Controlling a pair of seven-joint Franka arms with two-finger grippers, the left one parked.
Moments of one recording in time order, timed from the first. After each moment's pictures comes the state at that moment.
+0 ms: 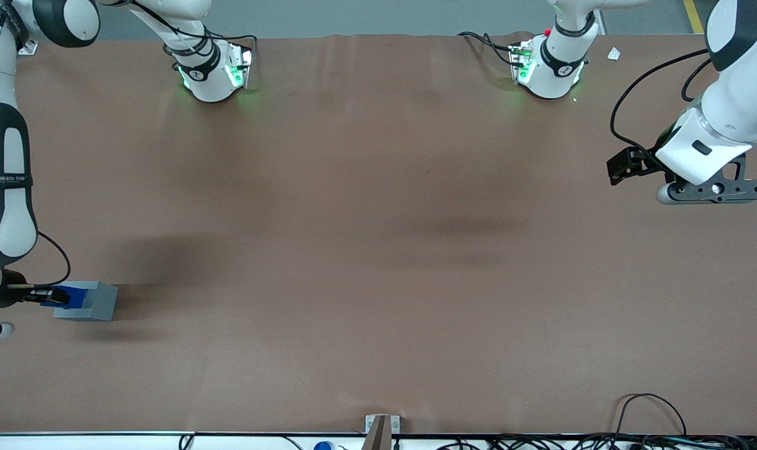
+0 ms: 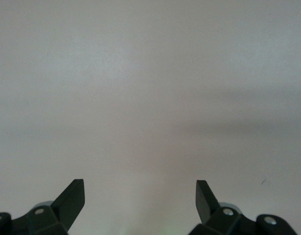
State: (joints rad) arm -0.28 0.73 -0.01 -1.29 -0.01 2.02 -0.23
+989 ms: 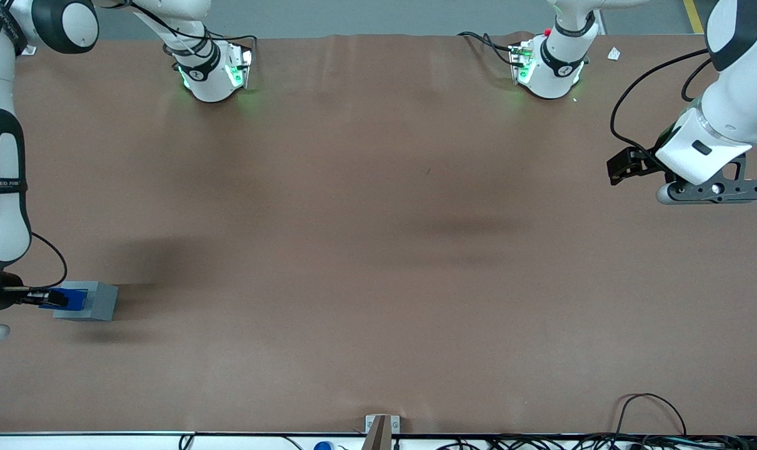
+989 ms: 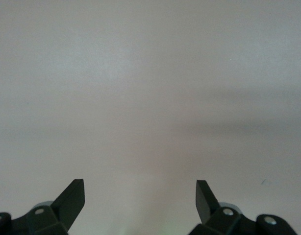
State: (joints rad) arm -0.30 0.75 -0.01 -1.27 0.02 2.01 -0.25
